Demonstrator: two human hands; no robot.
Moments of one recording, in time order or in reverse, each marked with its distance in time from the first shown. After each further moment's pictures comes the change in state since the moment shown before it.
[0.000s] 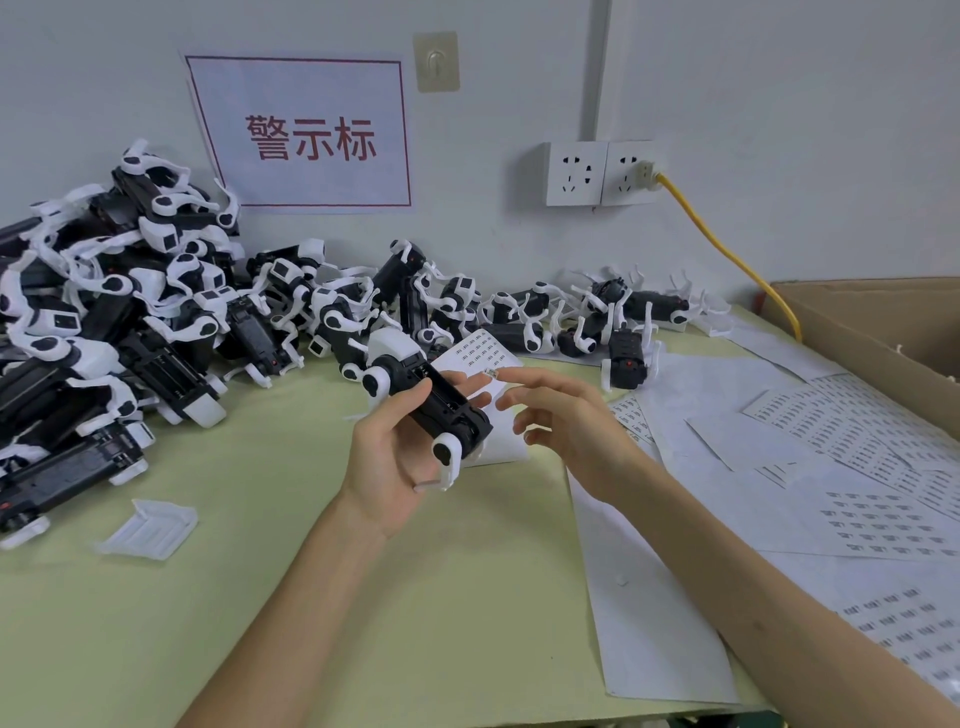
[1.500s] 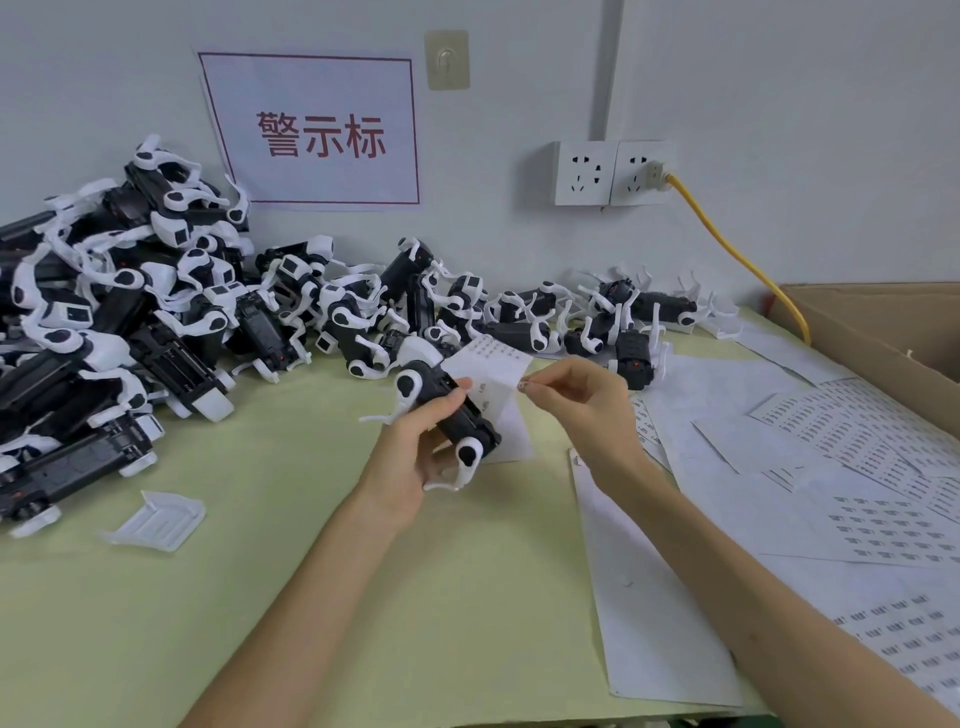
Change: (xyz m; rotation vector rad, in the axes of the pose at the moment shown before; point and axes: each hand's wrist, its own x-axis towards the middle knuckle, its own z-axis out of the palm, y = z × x) left_hand 0.018 -0.012 -0.019 0.256 0.185 -0.092; right_hand 0.003 0.005 0.000 -0.281 0.292 -0.270
